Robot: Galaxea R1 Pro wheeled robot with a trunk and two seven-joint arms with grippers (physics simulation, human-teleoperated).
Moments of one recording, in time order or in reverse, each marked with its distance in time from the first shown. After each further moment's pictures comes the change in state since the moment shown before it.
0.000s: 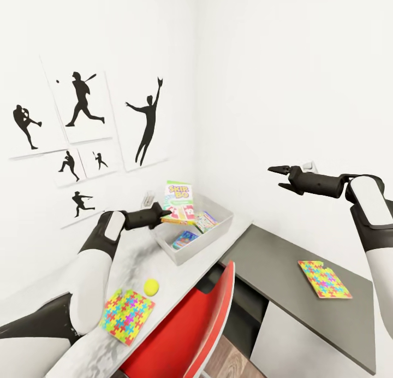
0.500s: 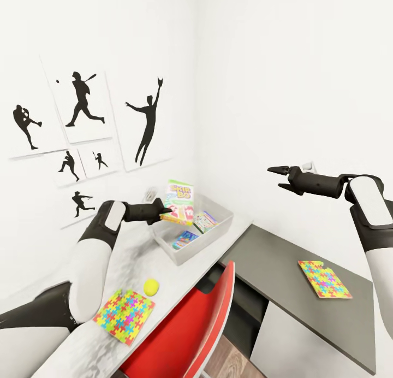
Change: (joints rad) left arm -0.064 0.013 -0.061 0.017 -0.007 0.074 0.079; right arm 0.000 0.000 0.005 0.000 0.000 0.000 0.000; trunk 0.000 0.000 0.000
